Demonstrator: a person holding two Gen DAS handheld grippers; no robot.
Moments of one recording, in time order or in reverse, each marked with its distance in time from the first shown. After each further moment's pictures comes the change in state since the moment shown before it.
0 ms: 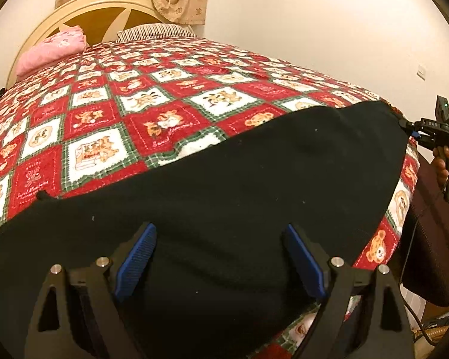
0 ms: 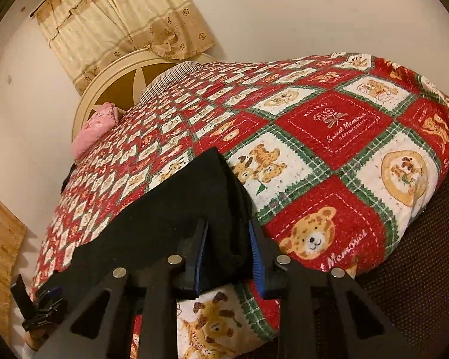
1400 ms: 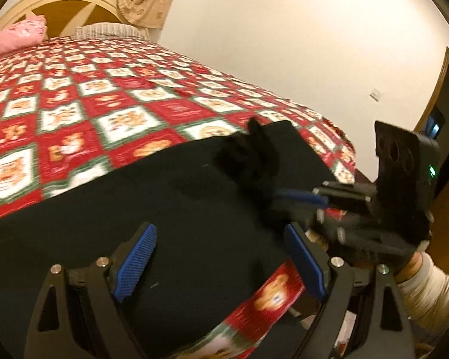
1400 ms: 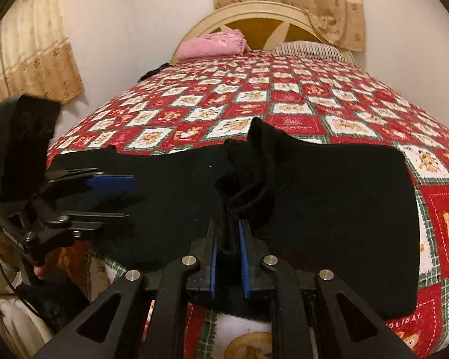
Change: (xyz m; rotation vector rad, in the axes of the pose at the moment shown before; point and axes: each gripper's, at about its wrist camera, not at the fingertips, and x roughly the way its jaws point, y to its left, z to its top) left arm 0.002 -0.063 0.030 -0.040 -0.033 -0.320; right arm 0.056 0.237 -0.140 -0.657 0.151 0.246
